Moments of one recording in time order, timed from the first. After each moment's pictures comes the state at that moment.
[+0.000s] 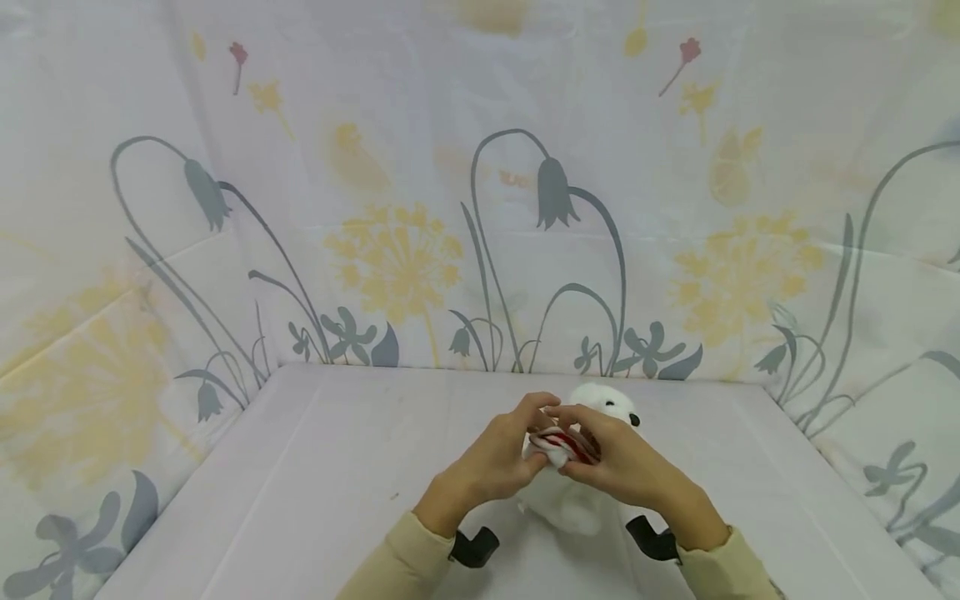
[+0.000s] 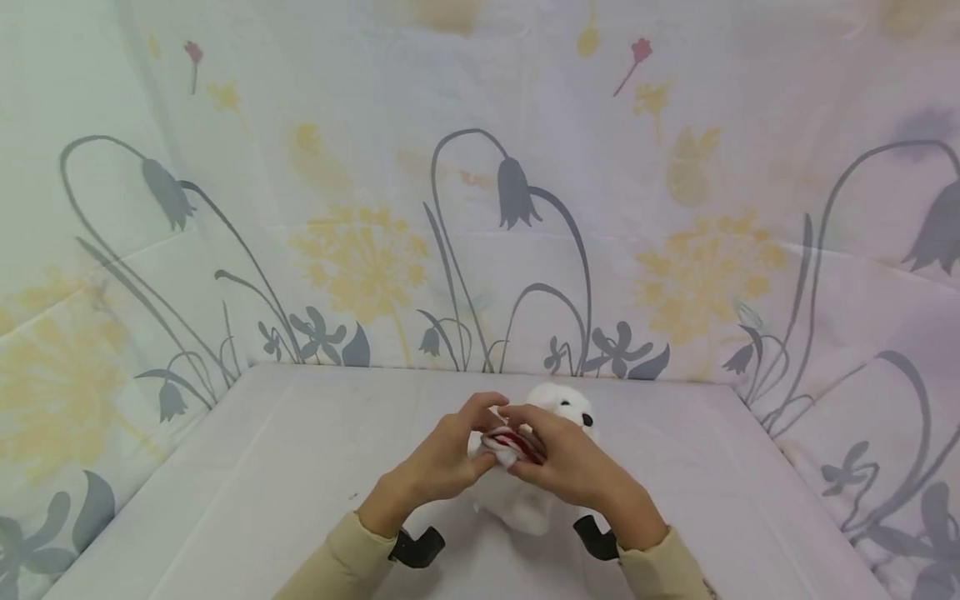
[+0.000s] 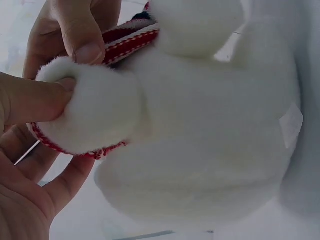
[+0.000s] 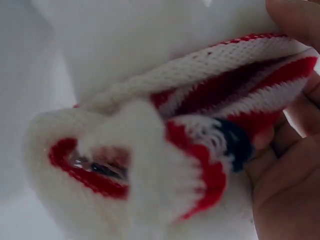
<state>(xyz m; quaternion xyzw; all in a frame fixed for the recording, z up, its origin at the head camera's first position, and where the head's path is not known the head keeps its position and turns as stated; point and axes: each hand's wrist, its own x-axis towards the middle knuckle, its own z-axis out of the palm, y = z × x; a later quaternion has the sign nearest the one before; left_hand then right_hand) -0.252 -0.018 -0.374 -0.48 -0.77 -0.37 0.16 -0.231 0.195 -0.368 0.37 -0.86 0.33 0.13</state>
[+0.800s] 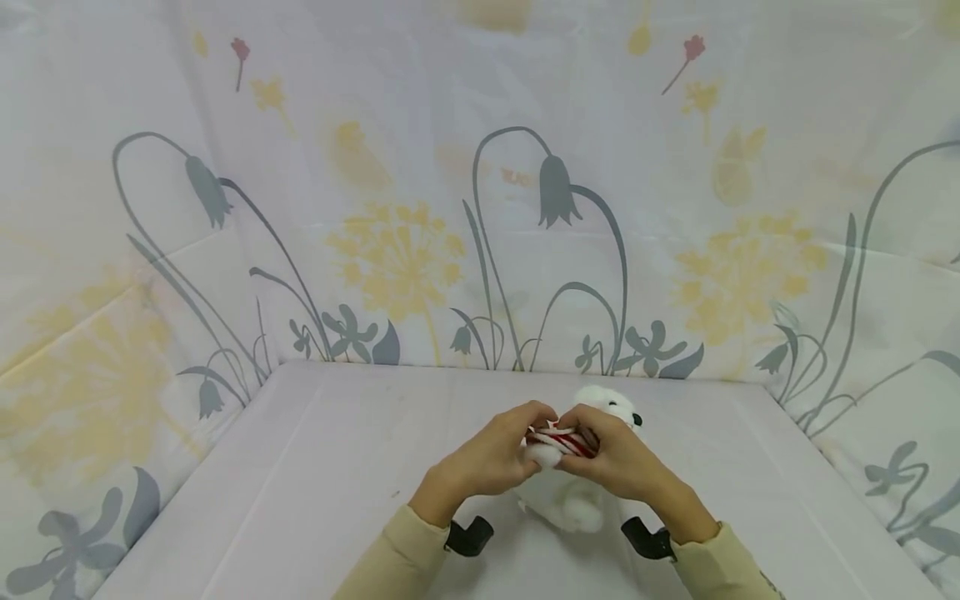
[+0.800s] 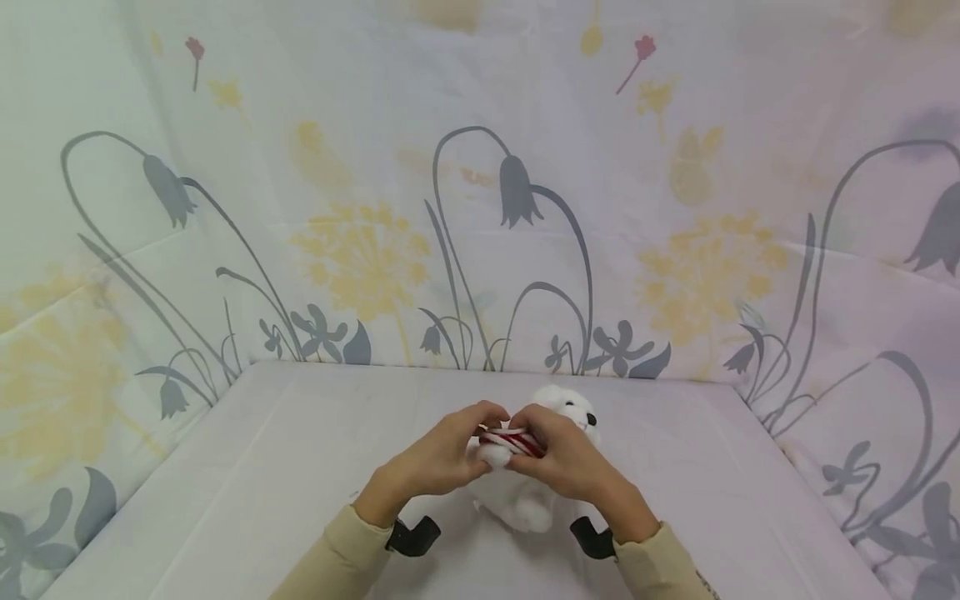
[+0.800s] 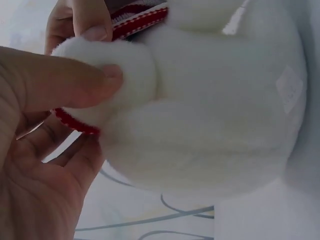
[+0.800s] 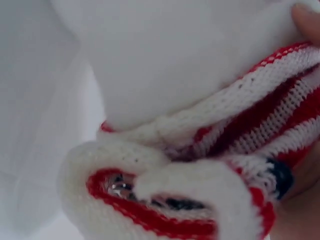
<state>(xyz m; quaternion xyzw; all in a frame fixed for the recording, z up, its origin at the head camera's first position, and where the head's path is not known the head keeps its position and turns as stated) -0.258 -0.026 -0.374 -0.46 -0.81 -0.35 0.06 -0.242 0.192 -0.384 0.38 -0.82 0.40 0.14</state>
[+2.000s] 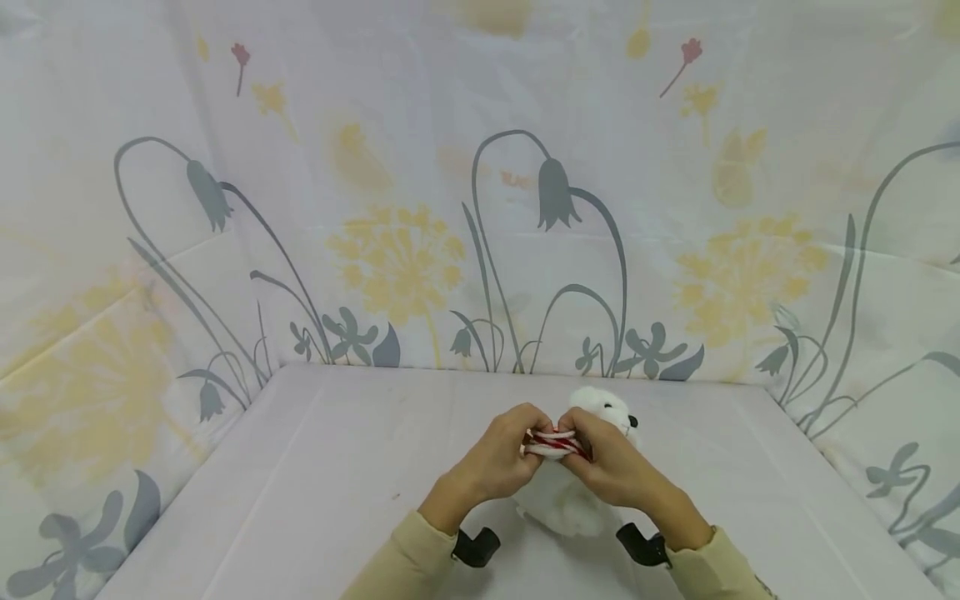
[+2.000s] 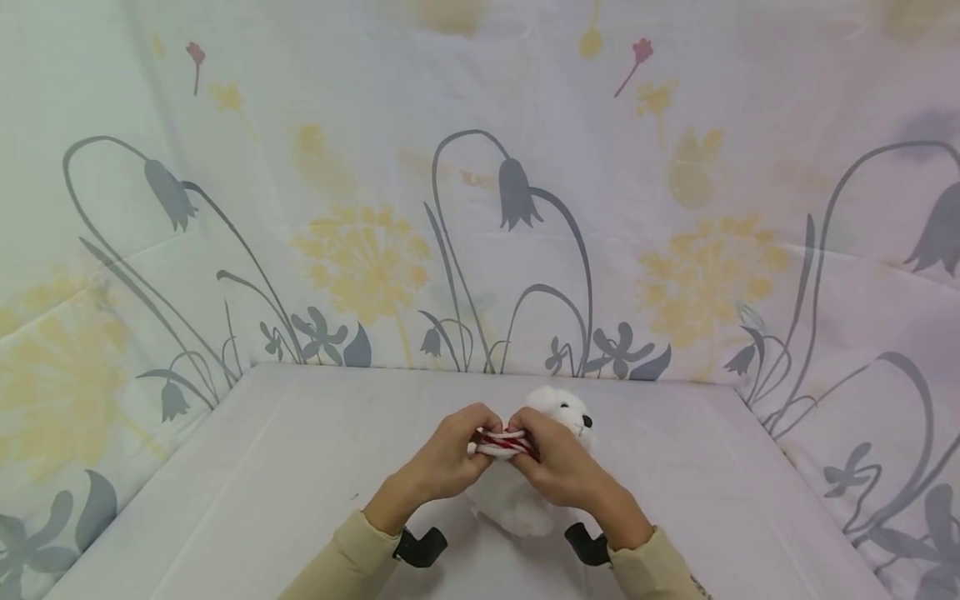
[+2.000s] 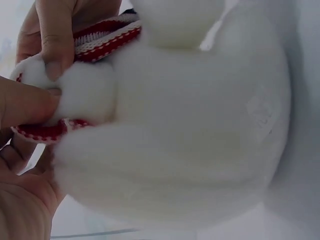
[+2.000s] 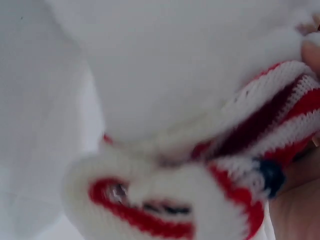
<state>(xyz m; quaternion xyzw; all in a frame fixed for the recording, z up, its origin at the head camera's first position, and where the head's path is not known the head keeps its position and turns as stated) -0.259 -0.015 -0.386 -0.47 -0.77 -0.39 0.18 -0.242 0.186 -0.388 0.41 -0.81 0.38 0.19</state>
